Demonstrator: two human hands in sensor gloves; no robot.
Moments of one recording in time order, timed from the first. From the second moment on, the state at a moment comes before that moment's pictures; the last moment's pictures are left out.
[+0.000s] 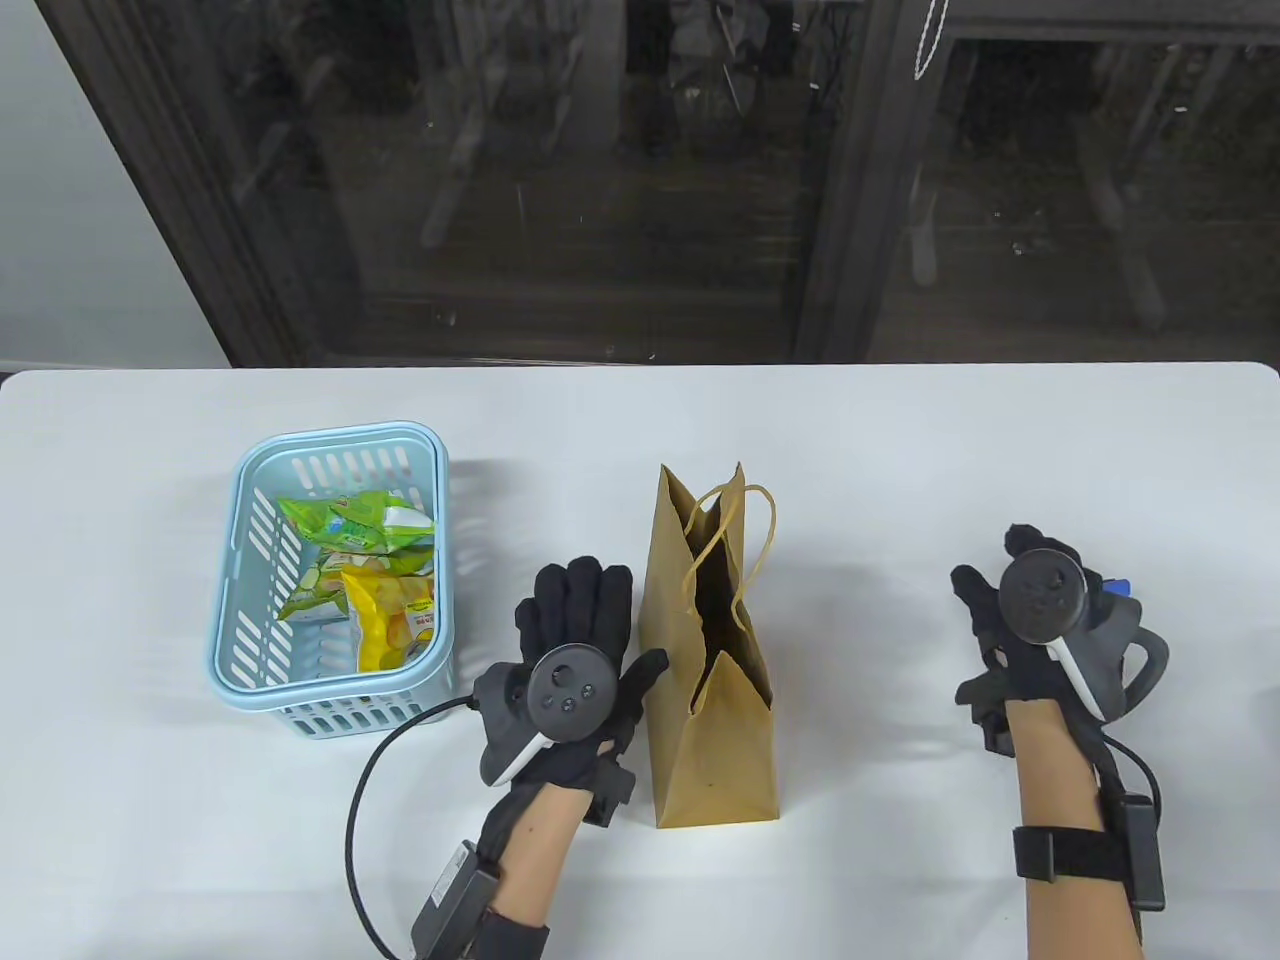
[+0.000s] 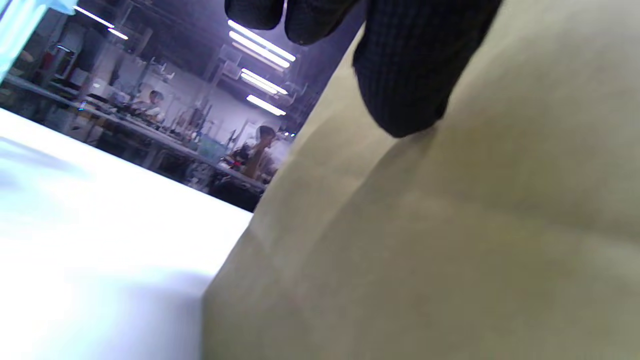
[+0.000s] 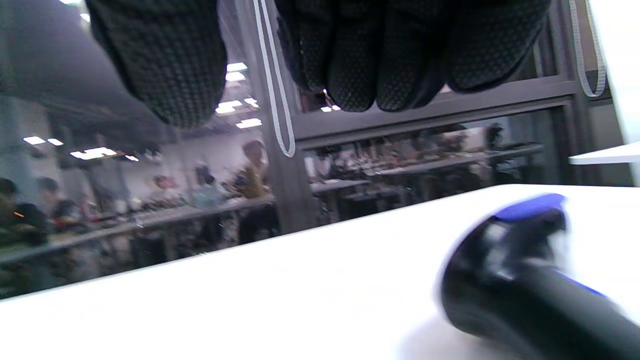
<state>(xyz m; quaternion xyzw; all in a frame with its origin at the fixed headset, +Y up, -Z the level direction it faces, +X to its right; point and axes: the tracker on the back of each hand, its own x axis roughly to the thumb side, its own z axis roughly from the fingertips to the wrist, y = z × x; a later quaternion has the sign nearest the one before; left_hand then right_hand) -0.108 -0.687 -0.312 0.10 -0.11 0.23 0.96 0.303 -0.670 -0.349 -0.19 -0.13 0.97 0.09</state>
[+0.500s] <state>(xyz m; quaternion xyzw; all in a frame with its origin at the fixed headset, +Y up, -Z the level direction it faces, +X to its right) -0.113 -0.701 -0.321 0.07 -0.10 0.23 0.96 0.349 -0.747 -0.362 -0.33 0.03 0.94 0.04</state>
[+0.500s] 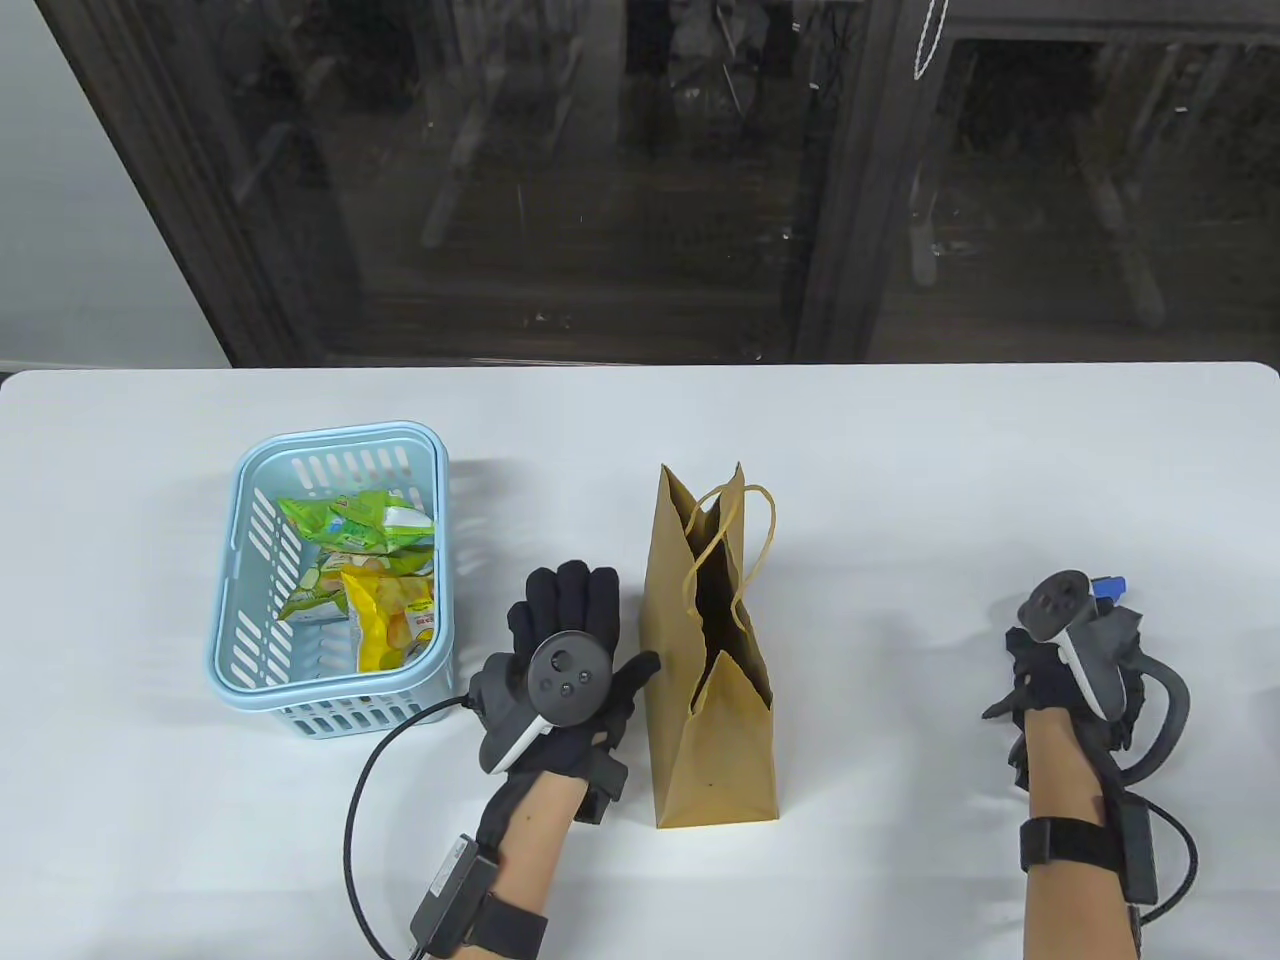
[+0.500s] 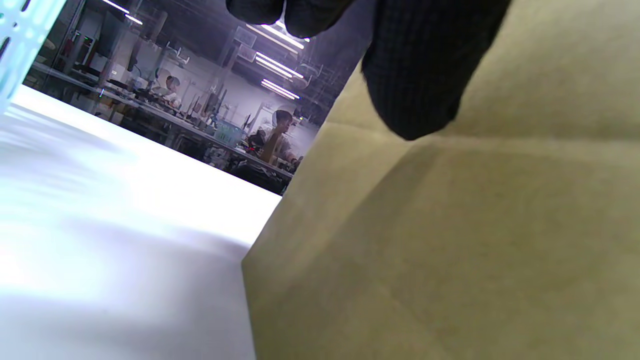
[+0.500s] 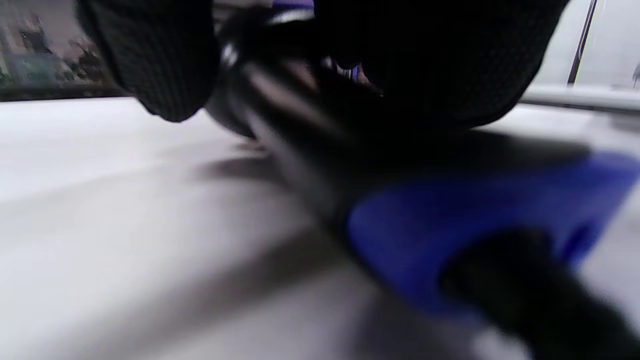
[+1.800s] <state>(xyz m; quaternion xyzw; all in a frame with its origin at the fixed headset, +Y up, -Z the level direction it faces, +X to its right) -0.111 -0.689 -0.305 0.08 -0.11 0.23 0.96 0.232 -0.720 -0.322 -0.06 -0.19 0.93 0.32</state>
